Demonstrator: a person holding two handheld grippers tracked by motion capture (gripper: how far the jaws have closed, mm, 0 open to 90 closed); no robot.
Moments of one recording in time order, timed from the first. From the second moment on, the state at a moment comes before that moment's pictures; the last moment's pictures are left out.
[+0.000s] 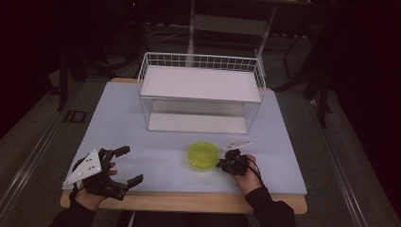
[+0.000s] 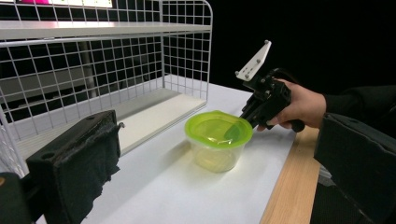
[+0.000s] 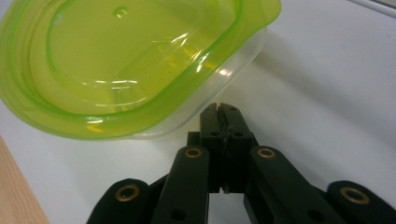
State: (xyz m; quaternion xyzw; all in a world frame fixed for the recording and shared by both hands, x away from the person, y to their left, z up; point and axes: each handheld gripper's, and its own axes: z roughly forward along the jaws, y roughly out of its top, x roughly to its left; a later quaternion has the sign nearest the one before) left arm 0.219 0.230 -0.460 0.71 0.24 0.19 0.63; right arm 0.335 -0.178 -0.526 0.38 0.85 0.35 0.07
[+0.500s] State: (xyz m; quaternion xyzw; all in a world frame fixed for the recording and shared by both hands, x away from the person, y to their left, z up) left arm 0.220 0.230 -0.461 0.71 0.24 0.18 0.63; right arm 0.336 -0.168 -0.521 0.37 0.86 0.35 0.08
